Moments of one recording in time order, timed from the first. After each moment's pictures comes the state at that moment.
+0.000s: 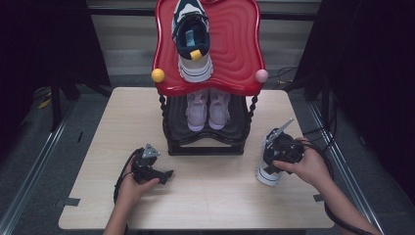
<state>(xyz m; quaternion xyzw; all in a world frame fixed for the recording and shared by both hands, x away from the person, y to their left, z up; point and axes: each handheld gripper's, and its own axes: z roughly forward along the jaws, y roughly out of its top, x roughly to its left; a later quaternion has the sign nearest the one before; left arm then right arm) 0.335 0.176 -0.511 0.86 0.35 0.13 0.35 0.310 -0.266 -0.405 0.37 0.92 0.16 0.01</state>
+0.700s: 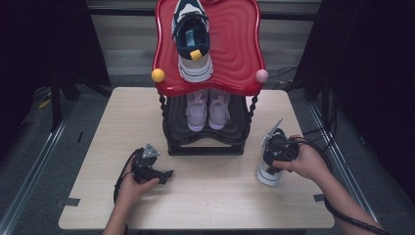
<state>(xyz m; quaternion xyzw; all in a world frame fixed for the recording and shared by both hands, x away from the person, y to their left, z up) 0.335 0.176 -0.511 0.86 0.35 0.13 0.35 0.322 -0.257 -0.411 0.32 0.94 0.08 -0.01</state>
